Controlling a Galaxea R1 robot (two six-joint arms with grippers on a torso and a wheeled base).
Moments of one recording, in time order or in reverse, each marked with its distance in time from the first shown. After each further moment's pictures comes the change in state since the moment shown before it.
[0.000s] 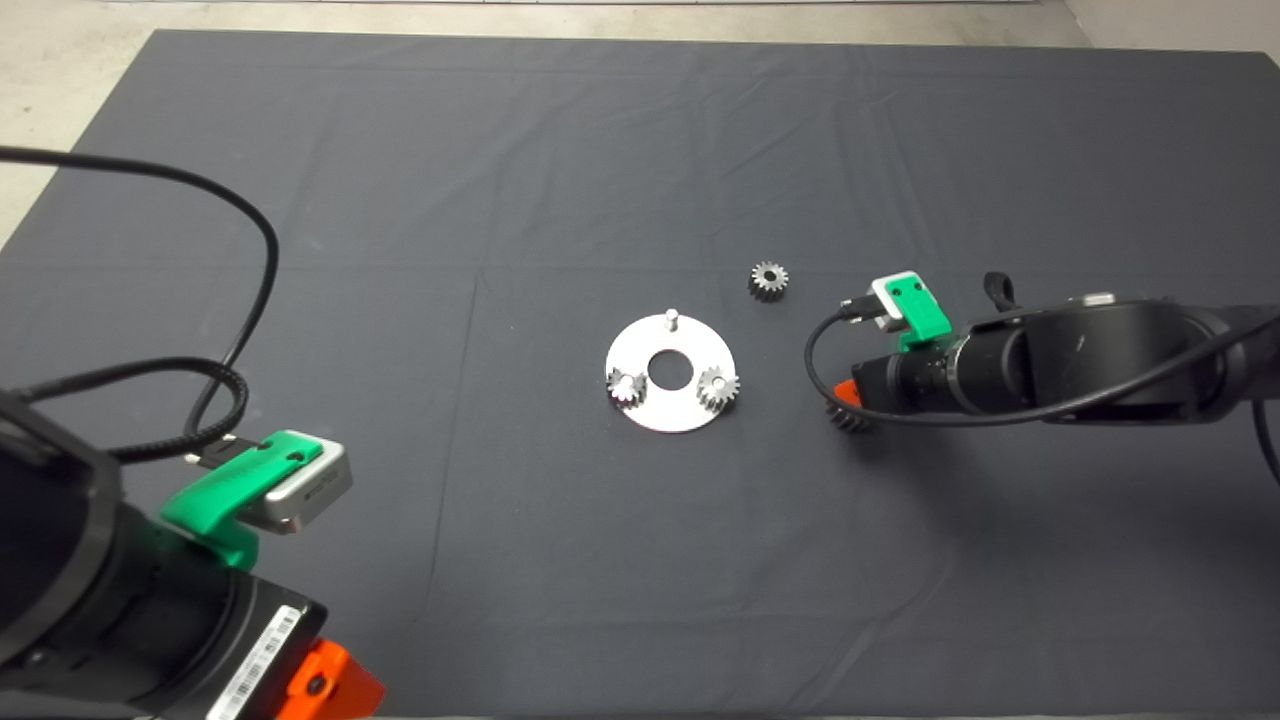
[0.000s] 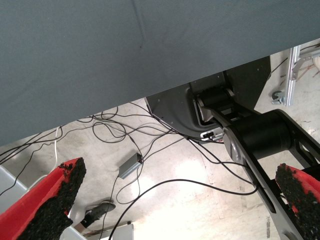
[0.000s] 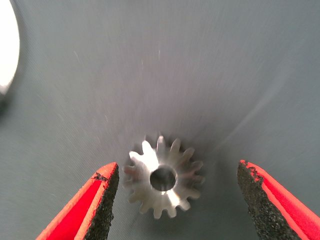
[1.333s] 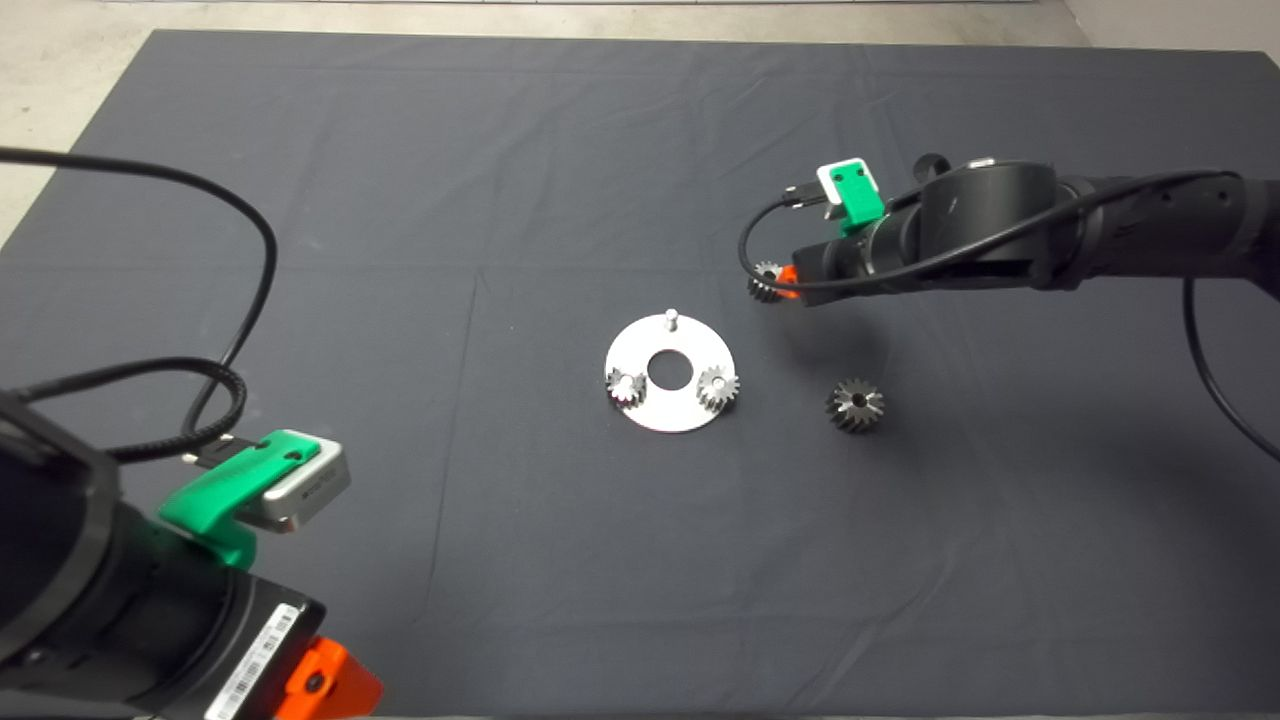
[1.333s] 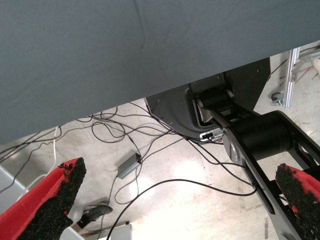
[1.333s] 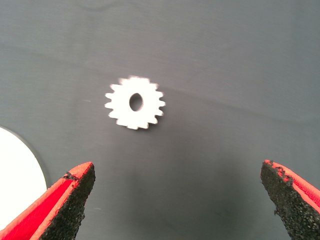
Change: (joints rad) left arm 0.003 -0.018 0.000 0.000 0.001 -0.004; right arm 0.117 0.214 -0.296 -0.002 0.004 -0.043
